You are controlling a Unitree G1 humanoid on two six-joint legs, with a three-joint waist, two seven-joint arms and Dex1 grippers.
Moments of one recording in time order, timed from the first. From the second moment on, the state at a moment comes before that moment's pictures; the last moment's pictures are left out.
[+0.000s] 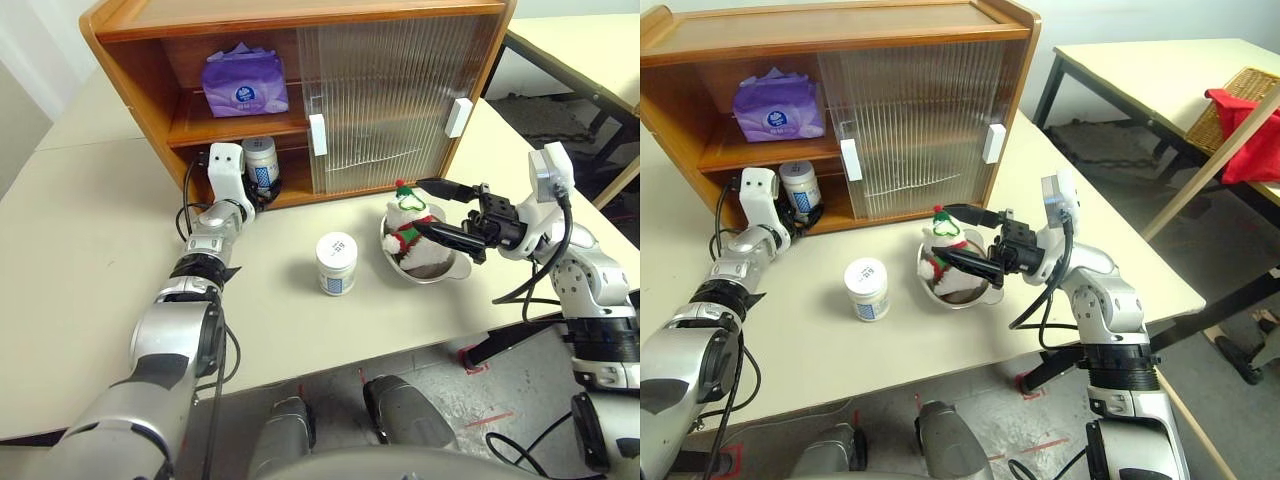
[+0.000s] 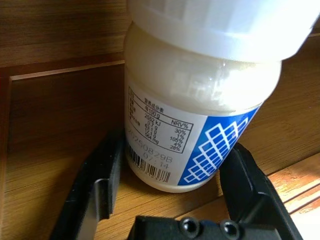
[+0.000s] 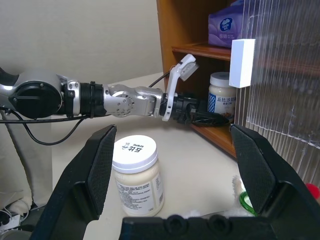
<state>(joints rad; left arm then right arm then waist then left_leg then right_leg) -0.85 0.35 0.13 1.12 -0.09 -0.07 -0.36 -0.41 -0.51 -0.09 0.04 0.66 0.32 1.26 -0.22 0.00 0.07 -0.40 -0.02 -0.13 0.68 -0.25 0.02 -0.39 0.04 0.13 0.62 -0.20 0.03</state>
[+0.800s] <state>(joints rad) -0.53 0.34 0.15 0.61 -0.17 0.10 -0.41 -0.41 -0.50 -0.08 0.05 0.66 0.31 1.27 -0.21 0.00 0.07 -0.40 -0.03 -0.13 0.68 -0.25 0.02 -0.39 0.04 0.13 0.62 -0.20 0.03</state>
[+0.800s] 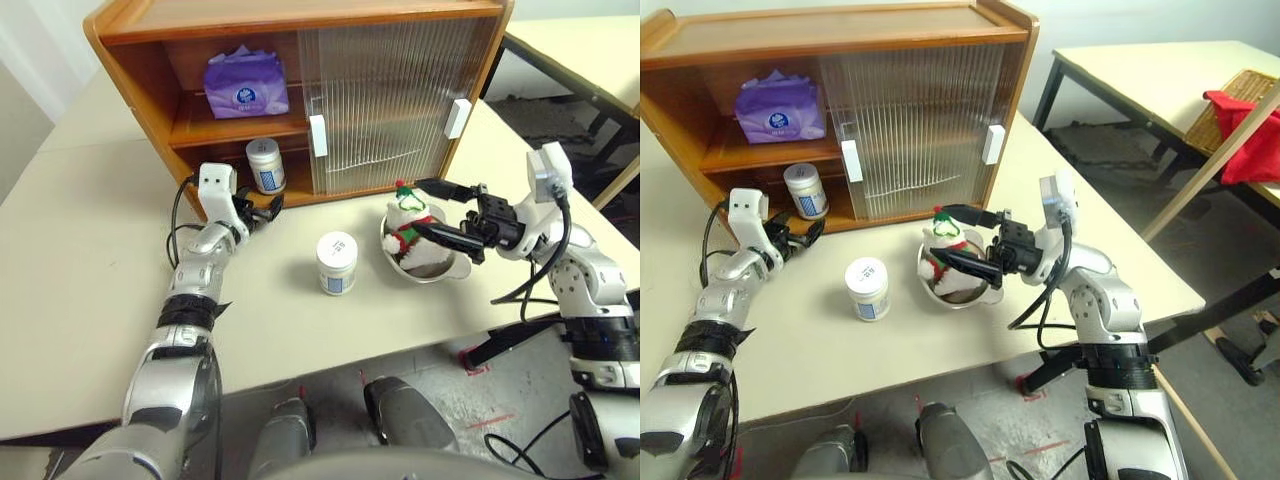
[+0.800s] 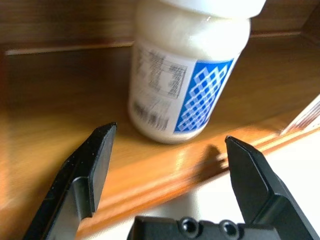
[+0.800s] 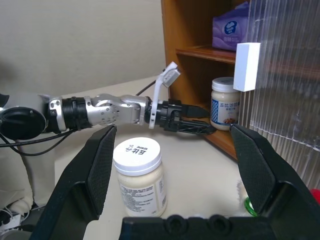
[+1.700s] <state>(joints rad) -0.61 0.38 0.16 0.63 -0.12 0.13 -0.28 -0.41 -0.49 -0.07 0.05 0.65 0.30 1.27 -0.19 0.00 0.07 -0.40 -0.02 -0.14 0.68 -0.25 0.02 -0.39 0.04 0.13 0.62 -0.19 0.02</state>
